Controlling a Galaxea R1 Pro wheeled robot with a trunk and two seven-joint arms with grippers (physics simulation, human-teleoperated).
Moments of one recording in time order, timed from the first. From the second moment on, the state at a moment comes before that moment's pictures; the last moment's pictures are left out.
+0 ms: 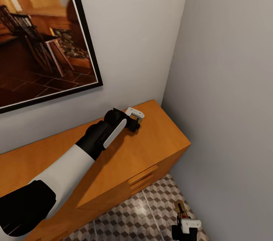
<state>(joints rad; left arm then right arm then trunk) -1.11 -0.10 -0.61 -1.01 0.38 1.01 0.18 -0.42 0.08 0.42 -0.02 -0.32 -0.72 -0.21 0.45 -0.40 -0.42</state>
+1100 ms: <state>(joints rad) -1.10 -0.11 -0.67 -1.02 0.38 1.01 0.18 -0.42 0.08 0.42 -0.02 -0.32 -0.72 -0.21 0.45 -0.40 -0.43</state>
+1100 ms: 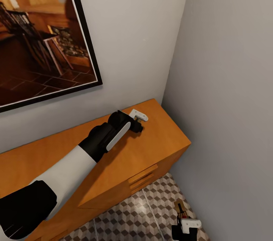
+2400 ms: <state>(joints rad) -1.10 -0.11 -0.67 -1.01 0.38 1.01 0.18 -0.42 0.08 0.42 -0.02 -0.32 -0.72 -0.21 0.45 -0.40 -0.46</state>
